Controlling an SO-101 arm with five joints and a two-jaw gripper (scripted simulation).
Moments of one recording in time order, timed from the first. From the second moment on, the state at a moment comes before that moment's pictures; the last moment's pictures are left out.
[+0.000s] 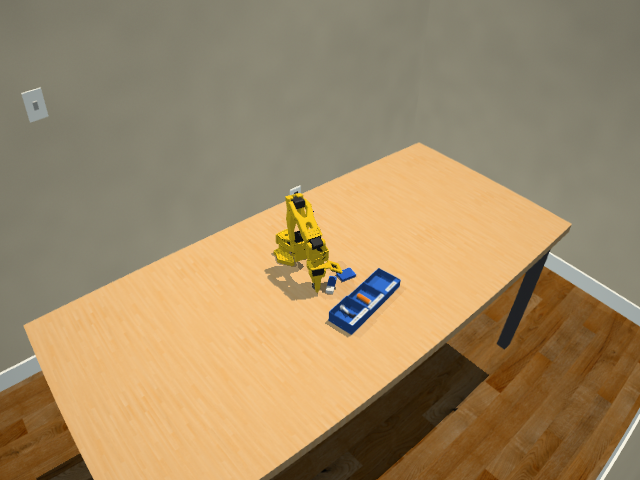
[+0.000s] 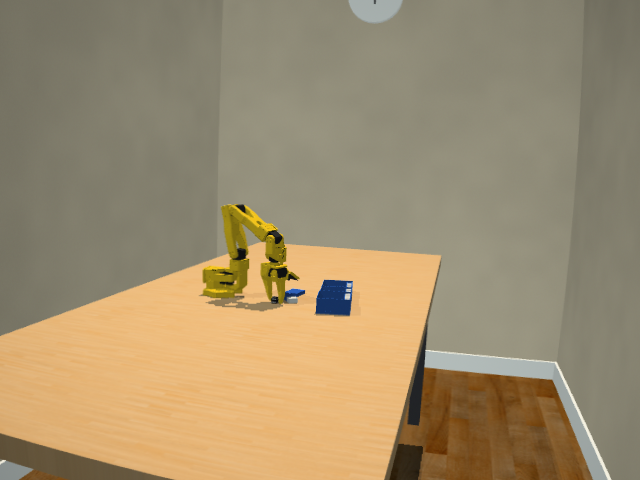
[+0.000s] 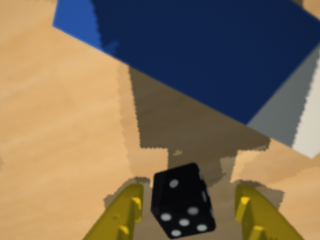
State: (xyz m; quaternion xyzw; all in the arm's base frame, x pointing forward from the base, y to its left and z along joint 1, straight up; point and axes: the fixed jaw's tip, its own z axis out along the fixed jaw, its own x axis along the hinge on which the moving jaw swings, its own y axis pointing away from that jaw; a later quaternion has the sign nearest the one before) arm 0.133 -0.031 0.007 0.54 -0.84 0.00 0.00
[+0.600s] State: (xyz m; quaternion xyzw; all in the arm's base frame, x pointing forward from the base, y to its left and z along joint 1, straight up) arm 0.133 -0.031 0.007 0.54 -0.84 0.00 0.00
